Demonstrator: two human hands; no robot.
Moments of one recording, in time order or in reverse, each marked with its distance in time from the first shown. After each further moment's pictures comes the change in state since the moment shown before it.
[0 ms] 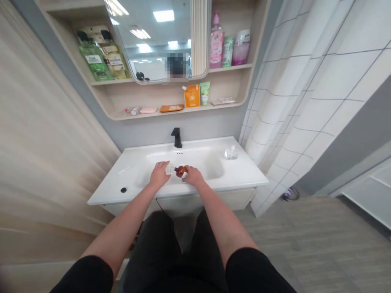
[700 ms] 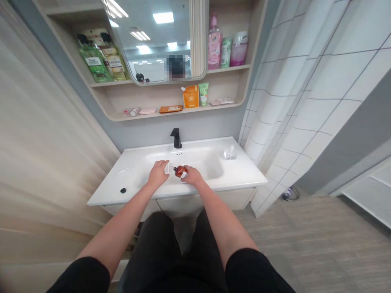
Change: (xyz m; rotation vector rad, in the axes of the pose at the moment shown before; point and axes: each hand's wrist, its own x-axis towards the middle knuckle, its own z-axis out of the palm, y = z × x) left_hand 0.006 0.009 -0.021 0.089 -0.053 0.016; right_hand 0.001 0.003 0.000 0.171 0.053 -0.058
